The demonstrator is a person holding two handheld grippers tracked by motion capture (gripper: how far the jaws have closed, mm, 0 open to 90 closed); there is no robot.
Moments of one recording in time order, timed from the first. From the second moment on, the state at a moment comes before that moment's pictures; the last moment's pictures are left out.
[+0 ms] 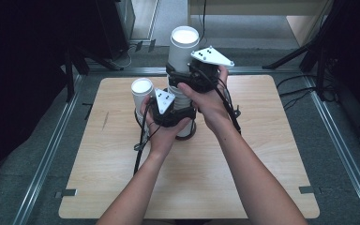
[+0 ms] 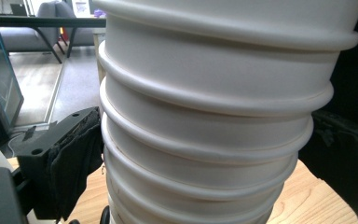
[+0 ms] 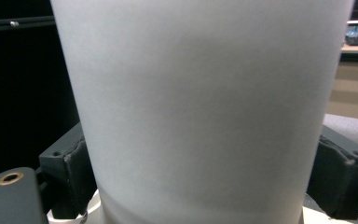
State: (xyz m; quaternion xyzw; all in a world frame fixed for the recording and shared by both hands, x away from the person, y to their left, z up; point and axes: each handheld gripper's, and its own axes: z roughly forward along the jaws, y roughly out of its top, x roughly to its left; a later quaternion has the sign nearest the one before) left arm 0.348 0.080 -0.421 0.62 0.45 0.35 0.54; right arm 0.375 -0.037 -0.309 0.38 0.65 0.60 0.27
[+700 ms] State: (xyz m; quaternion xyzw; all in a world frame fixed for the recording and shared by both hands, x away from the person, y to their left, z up) left arm 0.348 0.080 -0.422 0.62 0.45 0.35 0.54; right arm 0.366 -0.039 -0.277 0.36 0.61 0.63 0.31
